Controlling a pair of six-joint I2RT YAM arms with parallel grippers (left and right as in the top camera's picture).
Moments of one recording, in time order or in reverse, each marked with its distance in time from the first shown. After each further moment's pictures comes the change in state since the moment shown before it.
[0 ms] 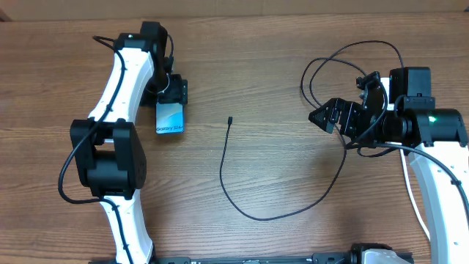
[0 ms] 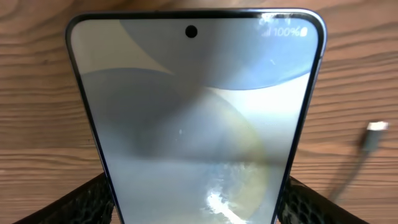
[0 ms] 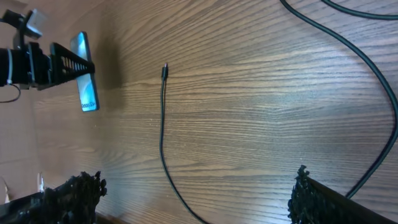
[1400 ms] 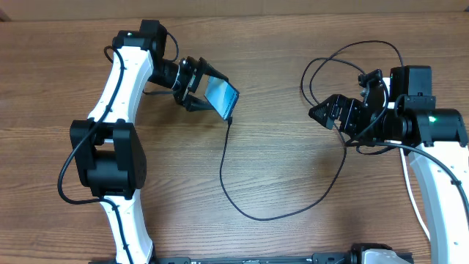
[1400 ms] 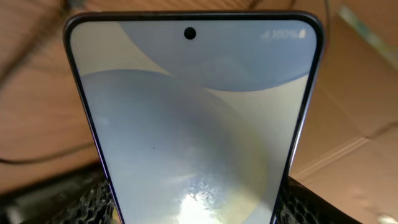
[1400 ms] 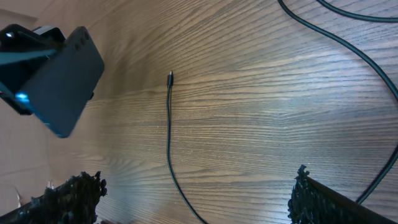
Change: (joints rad) left arm 0.000 0.000 0.014 -0.037 0.964 -0.689; right arm 0.000 0.000 0.000 0.029 -0.008 0.052
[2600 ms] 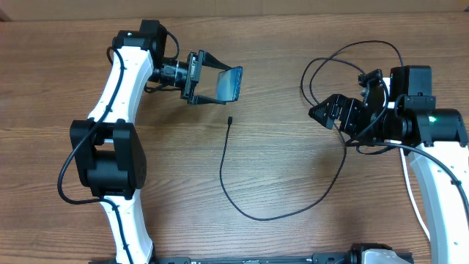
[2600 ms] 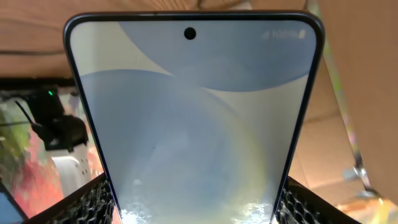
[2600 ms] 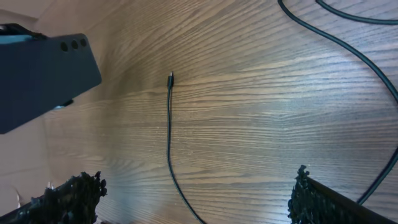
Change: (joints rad) left arm -0.001 0.000 0.000 0.000 0.175 -0.352; right arm 0.000 0.000 0.000 0.007 0.000 0.000
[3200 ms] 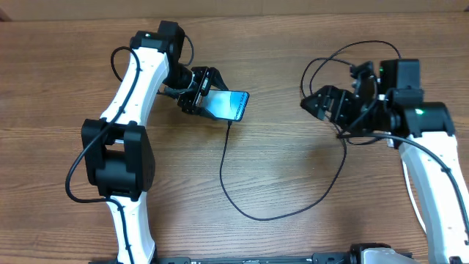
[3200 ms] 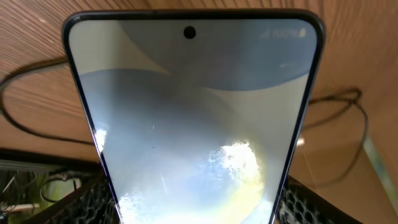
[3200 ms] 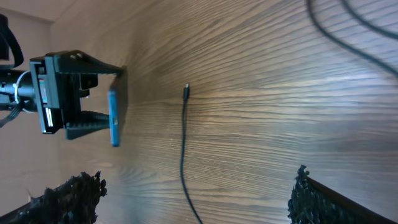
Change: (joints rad) left arm -0.084 0.000 0.000 -0.001 -0.520 -0.144; right arm 0.068 0.068 0.000 0.130 -0.017 0.074
